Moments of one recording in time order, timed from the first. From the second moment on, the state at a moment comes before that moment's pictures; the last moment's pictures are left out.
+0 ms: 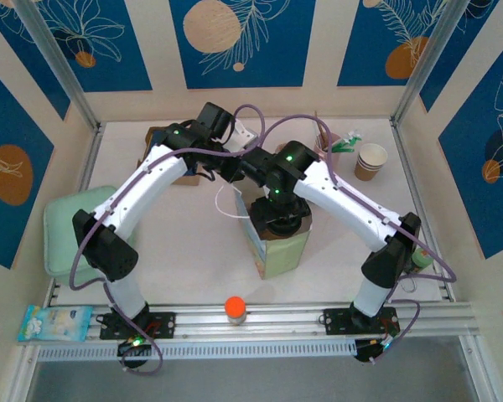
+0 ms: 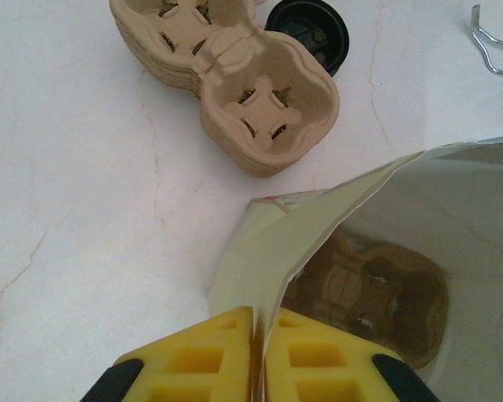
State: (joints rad) left arm -0.62 1.77 1.89 -1.09 0.28 0.10; right arm 0.87 1.70 1.86 -1.67 0.05 0.54
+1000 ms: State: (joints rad) left arm -0.62 1.74 1.86 -1.07 0.27 0.08; right arm 0.87 1.70 1.72 -1.56 -0.02 0.55
